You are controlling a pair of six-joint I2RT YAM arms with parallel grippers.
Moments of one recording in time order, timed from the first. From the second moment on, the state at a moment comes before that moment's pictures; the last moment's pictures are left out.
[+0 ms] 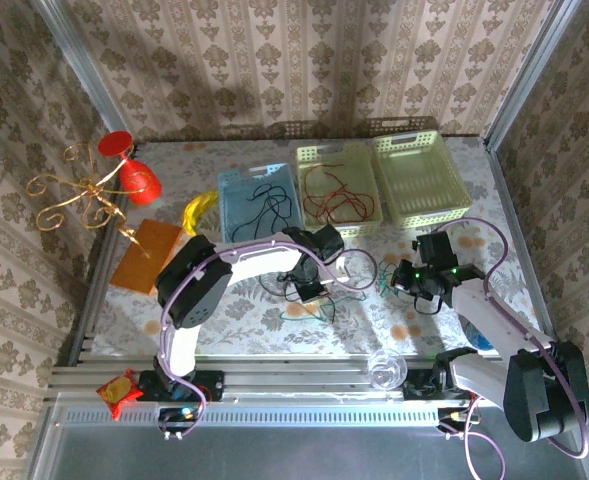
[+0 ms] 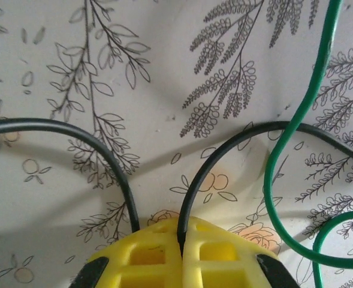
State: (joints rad) left arm -0.98 1.95 1.35 -0.81 0.11 0.31; right arm 0.16 1.09 0.55 -0.52 -0.21 0.58
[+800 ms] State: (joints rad) left arm -0.68 1.24 1.27 -0.16 0.01 0.18; right arm 0.16 1.09 0.56 -0.51 -0.19 0.58
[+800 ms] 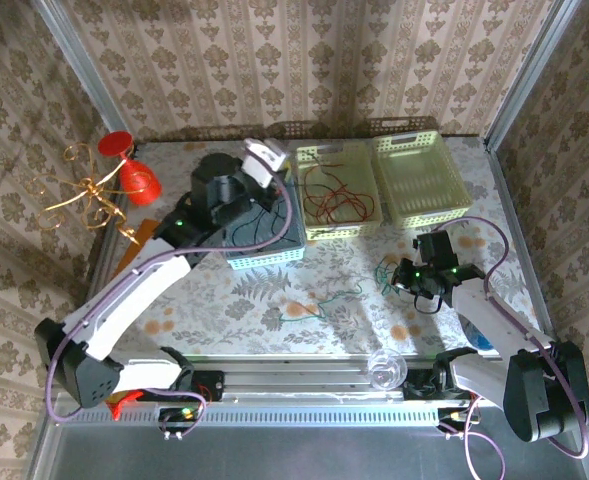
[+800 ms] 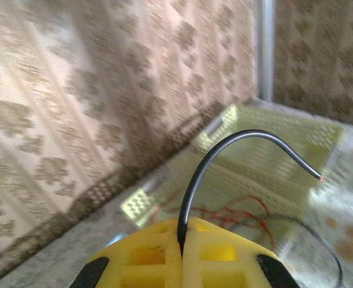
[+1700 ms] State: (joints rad) left arm -0.29 1.16 1.14 0.22 0.21 -0.19; right arm 0.16 1.05 0.56 -0.51 -0.19 0.58
